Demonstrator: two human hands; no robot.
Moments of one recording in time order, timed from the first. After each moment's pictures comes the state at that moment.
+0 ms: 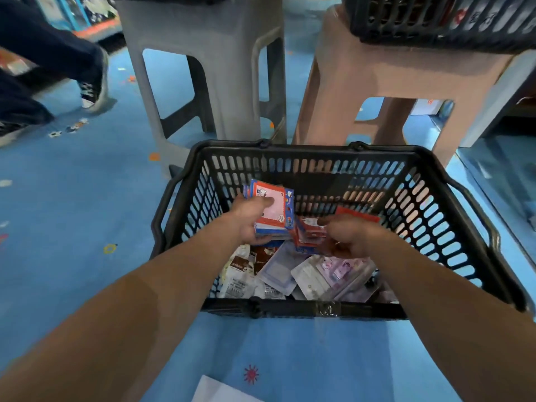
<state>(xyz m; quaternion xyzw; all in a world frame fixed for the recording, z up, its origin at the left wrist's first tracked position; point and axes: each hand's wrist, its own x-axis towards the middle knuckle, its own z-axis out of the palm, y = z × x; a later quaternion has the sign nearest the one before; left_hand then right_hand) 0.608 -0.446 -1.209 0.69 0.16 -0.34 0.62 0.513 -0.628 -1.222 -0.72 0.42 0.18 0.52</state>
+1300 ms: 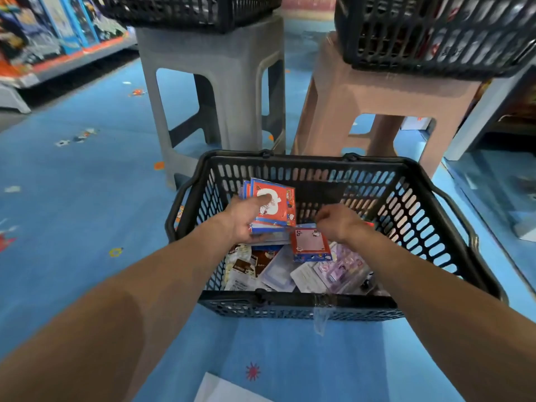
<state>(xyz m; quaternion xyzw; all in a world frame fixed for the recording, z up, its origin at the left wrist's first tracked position) 0.607 -0.428 -1.189 0.68 0.12 -0.34 0.64 0.513 -0.612 -1.187 -0.91 0.29 0.09 0.29</state>
